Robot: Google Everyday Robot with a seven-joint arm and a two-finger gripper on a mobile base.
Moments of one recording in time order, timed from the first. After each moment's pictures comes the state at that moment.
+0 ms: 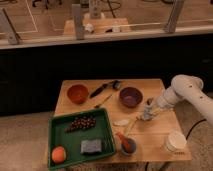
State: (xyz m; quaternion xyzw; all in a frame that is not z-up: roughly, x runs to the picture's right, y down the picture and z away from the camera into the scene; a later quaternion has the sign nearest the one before) arm 0.276 0.124 0.807 -0.29 -0.13 0.15 0.94
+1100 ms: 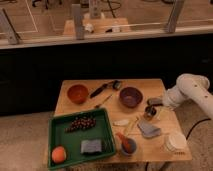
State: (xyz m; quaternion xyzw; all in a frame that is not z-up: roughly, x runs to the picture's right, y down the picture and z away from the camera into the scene) arm 0.311 0.122 0.798 -0.28 -0.10 0.17 0.94
